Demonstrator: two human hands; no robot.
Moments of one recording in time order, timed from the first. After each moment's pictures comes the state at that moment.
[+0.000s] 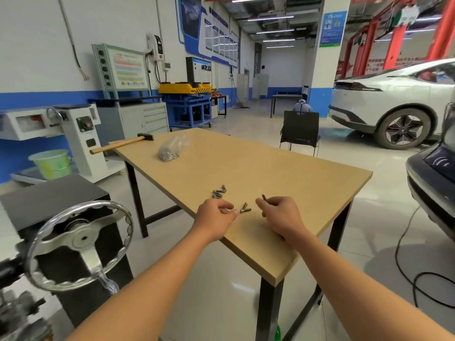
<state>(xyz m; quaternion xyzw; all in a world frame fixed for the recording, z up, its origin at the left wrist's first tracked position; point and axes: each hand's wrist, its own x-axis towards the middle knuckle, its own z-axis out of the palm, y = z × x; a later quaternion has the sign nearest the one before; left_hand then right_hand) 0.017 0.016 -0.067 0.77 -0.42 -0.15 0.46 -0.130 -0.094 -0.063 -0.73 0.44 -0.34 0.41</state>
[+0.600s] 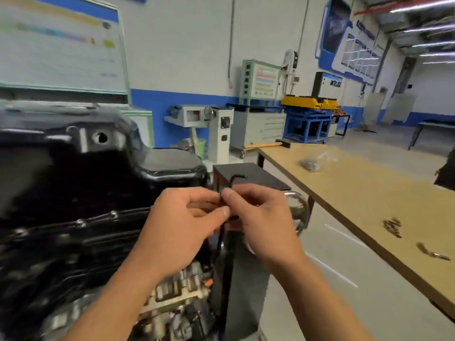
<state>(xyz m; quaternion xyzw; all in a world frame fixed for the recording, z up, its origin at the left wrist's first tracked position) 0.078 0.421 0.020 0.73 -0.33 0.06 0.60 0.035 0.278 0.020 -0.73 -0.03 -0.28 0.62</state>
